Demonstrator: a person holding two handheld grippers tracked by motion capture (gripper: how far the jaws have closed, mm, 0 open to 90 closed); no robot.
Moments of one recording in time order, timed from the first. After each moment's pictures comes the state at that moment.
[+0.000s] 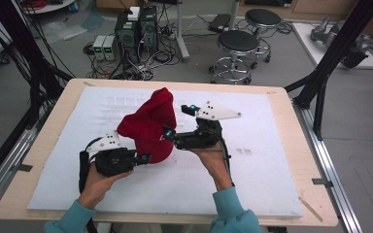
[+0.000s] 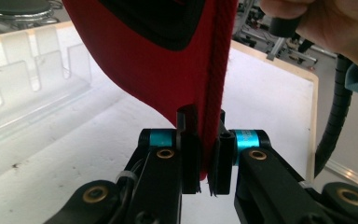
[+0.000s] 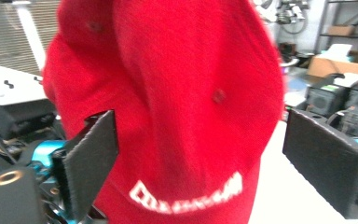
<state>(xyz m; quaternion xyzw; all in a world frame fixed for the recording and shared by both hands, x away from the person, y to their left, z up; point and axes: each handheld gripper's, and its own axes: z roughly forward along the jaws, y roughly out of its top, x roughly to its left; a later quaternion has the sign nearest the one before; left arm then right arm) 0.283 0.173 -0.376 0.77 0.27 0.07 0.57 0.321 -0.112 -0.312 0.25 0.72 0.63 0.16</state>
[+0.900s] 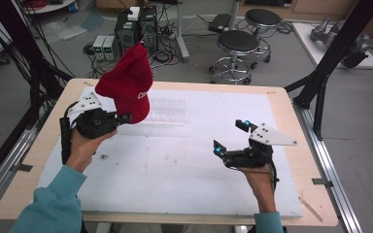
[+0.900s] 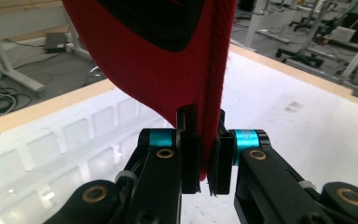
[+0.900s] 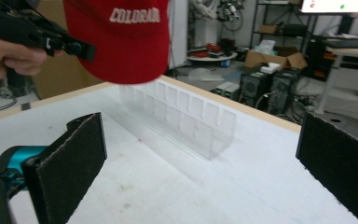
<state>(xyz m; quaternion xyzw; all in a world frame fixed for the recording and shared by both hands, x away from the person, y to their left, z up) 0.350 0.214 -0.323 0.74 0.32 0.19 0.56 0.280 -0.228 -0.338 0.30 0.70 0.59 0.25</state>
